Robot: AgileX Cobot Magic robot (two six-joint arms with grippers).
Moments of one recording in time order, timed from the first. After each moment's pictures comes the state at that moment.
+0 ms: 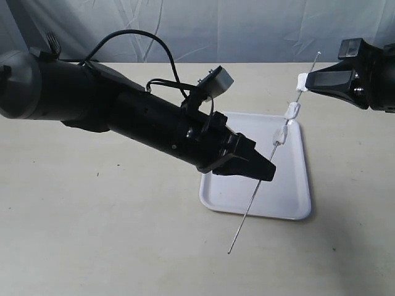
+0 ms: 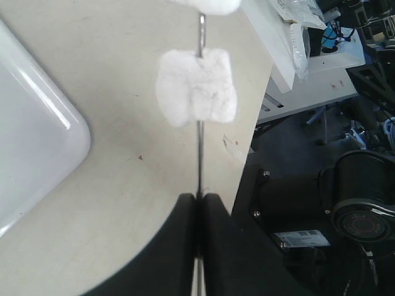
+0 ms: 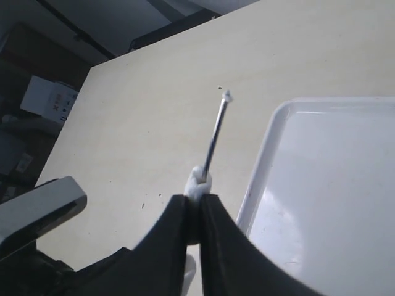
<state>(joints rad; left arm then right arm) -0.65 1.83 -1.07 -1.51 0.91 1.13 -0.09 1.31 -0.72 1.42 0.84 -1.02</state>
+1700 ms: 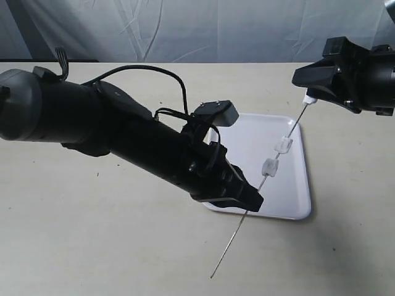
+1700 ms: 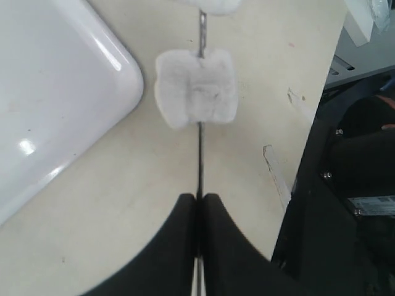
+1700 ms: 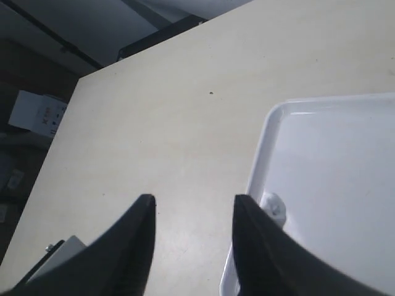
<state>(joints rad) -0.73 1.80 -0.99 -1.38 0.73 1.10 -0.01 1.32 -0.72 1.44 0.73 -0.96</state>
